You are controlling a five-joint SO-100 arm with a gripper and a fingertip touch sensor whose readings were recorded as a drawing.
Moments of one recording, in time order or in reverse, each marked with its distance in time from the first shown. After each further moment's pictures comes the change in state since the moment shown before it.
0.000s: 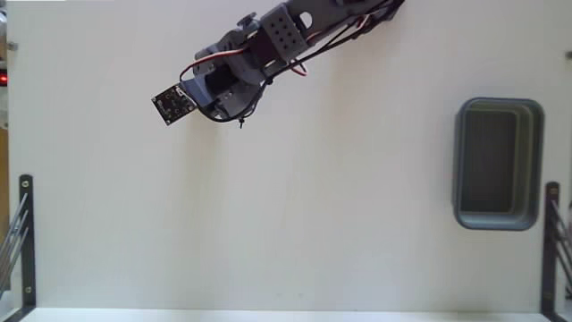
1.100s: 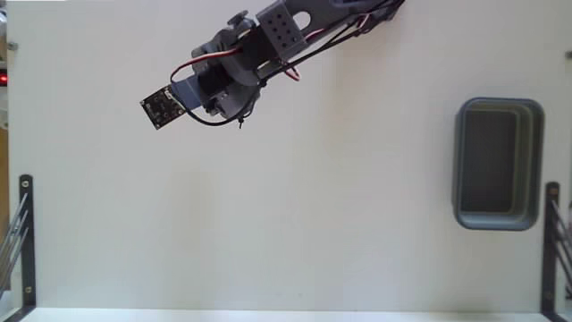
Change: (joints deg) arm 0.0 -0.1 -17.3 21.9 0.0
